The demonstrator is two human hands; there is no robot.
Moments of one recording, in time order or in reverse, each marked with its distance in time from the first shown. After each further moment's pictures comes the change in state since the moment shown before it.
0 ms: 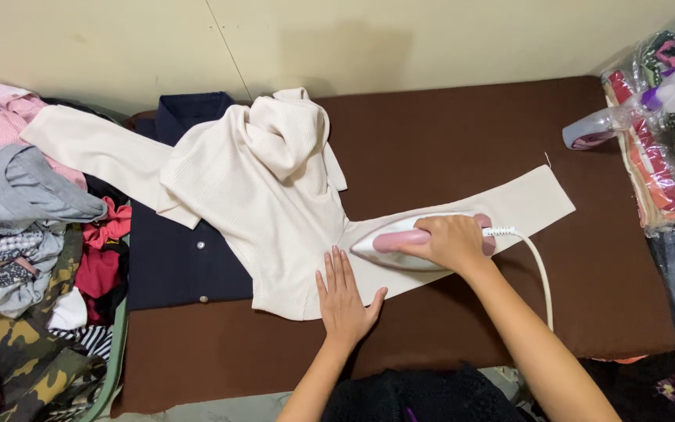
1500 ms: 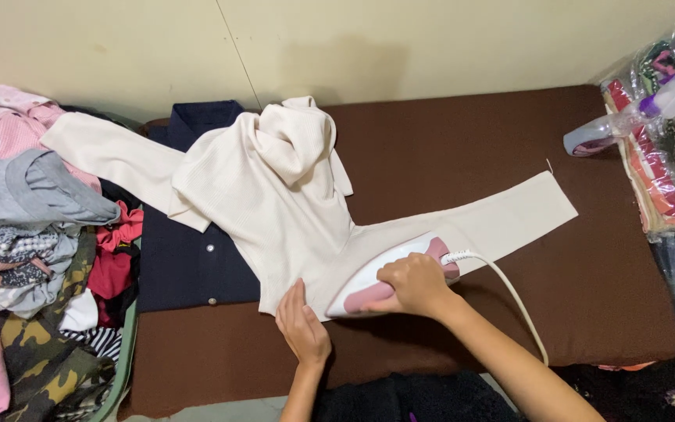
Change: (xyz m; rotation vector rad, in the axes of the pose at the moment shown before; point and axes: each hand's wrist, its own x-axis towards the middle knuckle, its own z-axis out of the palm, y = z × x) left_hand -0.045 -0.066 -0.019 -0.338 0.390 -0.239; right_hand -0.022 -0.086 -0.009 0.191 0.045 -0.286
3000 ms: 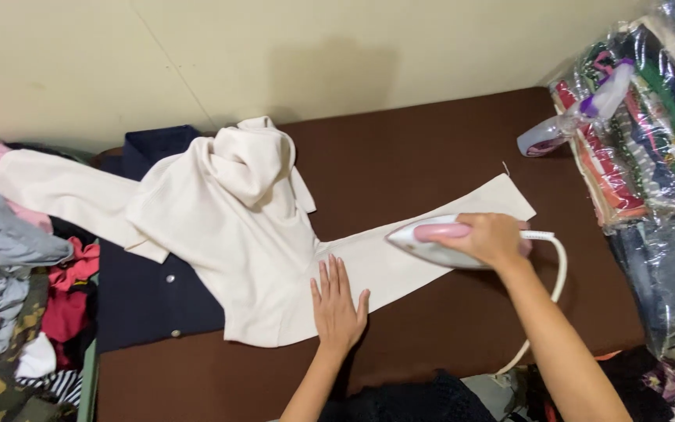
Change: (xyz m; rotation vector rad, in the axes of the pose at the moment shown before) left_hand 0.020 0.081 0.088 0.193 -0.367 0.290; right_hand -0.057 0.180 -0.062 -0.433 -0.254 0.561
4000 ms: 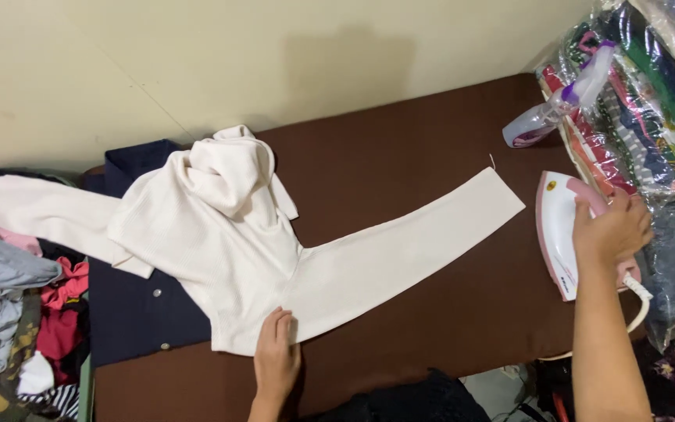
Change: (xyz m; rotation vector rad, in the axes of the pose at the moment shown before) left_hand -0.067 -0.089 -0.038 0.013 -0.046 0.010; right_hand -0.046 0.185 0.037 0.136 0.387 0.822
